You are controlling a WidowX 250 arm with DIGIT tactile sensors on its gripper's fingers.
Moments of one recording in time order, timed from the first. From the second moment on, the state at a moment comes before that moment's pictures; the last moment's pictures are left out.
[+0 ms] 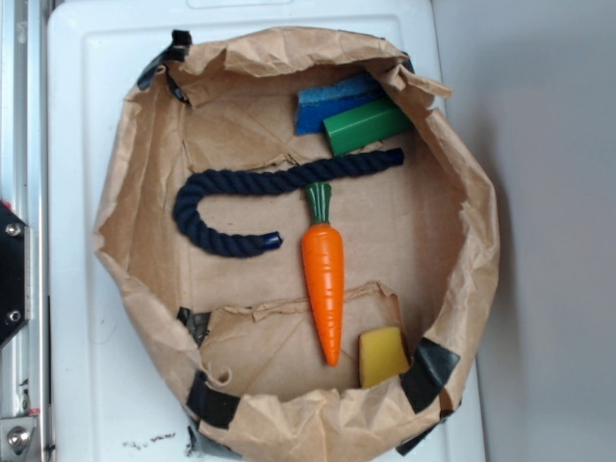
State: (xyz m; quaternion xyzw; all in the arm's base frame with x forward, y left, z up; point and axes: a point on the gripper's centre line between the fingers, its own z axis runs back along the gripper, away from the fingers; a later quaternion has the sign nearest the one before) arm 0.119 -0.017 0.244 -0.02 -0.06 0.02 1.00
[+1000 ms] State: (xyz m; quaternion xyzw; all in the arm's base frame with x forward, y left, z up) arm 0.188 -0.021 0.228 -0.01 0.00 0.06 1.00
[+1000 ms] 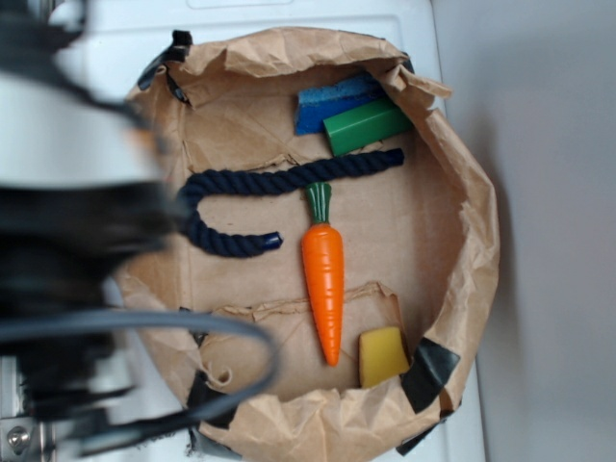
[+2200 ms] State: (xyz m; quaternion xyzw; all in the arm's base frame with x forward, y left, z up) arm 0.256 -0.016 0.185 -0.05 0.03 0.38 0.92
